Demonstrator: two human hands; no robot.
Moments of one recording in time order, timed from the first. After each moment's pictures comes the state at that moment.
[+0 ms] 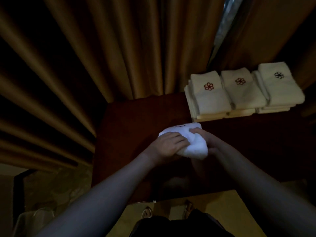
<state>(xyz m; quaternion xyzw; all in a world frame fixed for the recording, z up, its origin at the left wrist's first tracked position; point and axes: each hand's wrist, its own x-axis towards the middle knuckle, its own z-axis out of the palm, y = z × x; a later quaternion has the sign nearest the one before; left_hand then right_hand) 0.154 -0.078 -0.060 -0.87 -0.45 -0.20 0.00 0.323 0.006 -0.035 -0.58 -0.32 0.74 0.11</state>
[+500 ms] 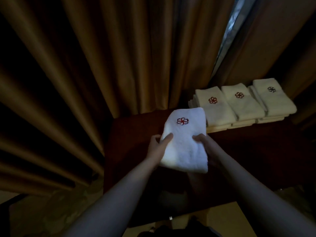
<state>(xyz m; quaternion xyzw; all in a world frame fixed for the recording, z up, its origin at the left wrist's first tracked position) 0.085 -0.082 -0.042 -0.24 -0.71 -0.45 -0.49 0.269 -0.025 -0.023 -0.49 -0.36 0.75 0.28</state>
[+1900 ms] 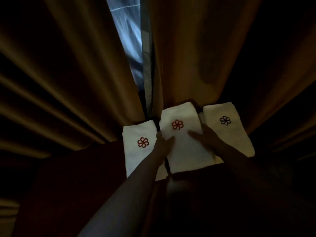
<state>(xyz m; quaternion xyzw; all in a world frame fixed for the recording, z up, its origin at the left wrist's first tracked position) 0.373 0.318 -0.079 -0.28 -0.72 -0.38 -0.51 0.546 0.389 -0.068 -0.57 -0.56 0.56 0.21</state>
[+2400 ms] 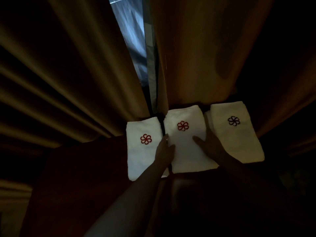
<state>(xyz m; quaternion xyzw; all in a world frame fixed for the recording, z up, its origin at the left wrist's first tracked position) 0.385 0.306 -0.100 -0.35 -0.78 -0.30 -0.43 0.546 0.385 -0.109 -0.59 -0.62 0.47 0.19</state>
